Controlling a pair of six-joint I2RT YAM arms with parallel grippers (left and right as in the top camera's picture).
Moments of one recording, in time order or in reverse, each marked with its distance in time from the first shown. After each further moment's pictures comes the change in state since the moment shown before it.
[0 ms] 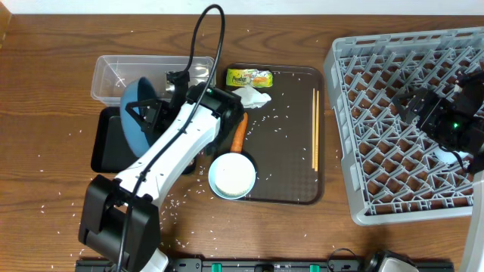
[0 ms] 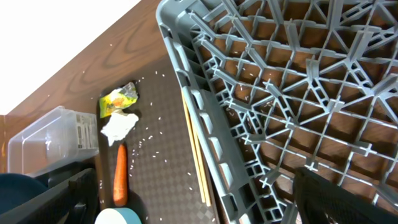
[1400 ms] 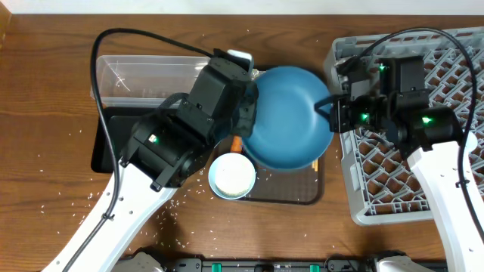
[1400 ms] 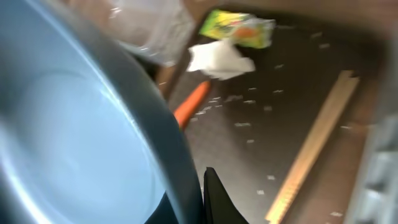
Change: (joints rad) left arm -0.152 -0.367 0.221 0.643 1.205 0.468; right arm 0.536 0.113 0.000 0.159 -0.011 -0.188
